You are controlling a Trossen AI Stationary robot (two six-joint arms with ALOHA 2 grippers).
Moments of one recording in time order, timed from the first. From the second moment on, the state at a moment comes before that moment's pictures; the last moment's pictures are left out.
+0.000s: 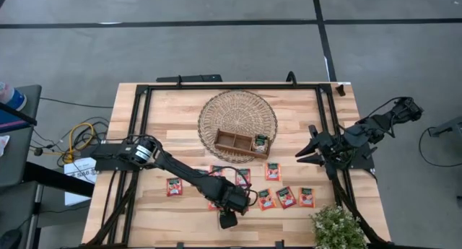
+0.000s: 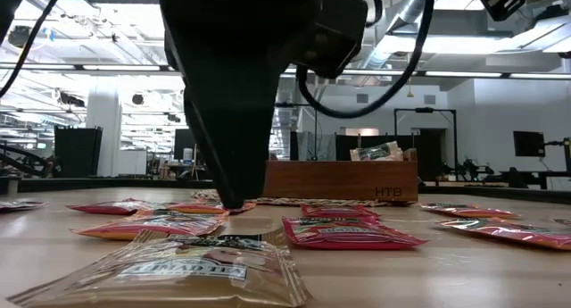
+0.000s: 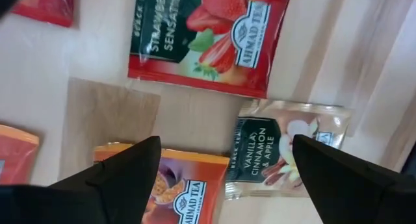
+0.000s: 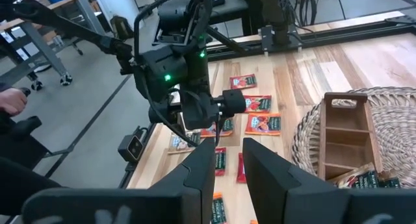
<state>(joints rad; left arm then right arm) -0.42 2.23 1.77 -0.86 0.07 -0.70 0.50 0.55 0.66 -0.44 0.21 0.29</state>
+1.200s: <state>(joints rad) -0.42 2.29 1.77 -0.84 0.05 -0.70 0.50 0.55 0.66 -0.44 0.21 0.29</state>
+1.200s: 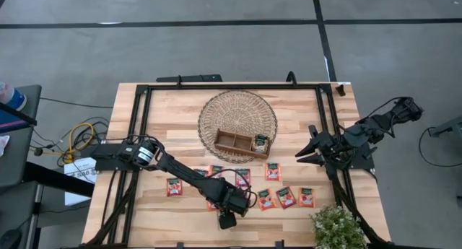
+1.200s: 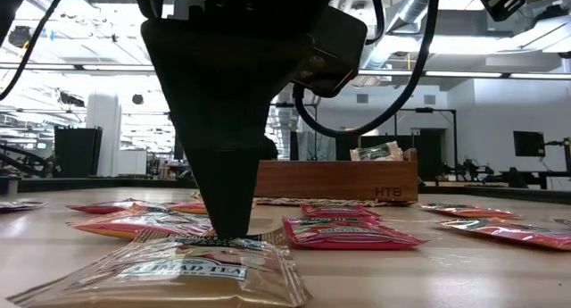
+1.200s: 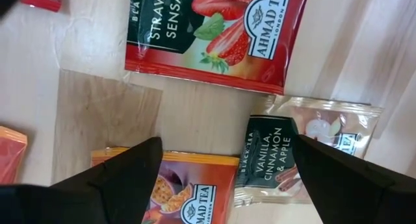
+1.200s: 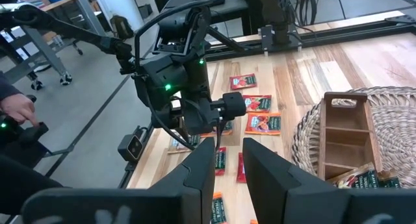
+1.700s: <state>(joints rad) -0.41 2.29 1.77 -0.86 0.06 -0.64 0.50 0.55 0.66 -0.44 0.21 0.33</state>
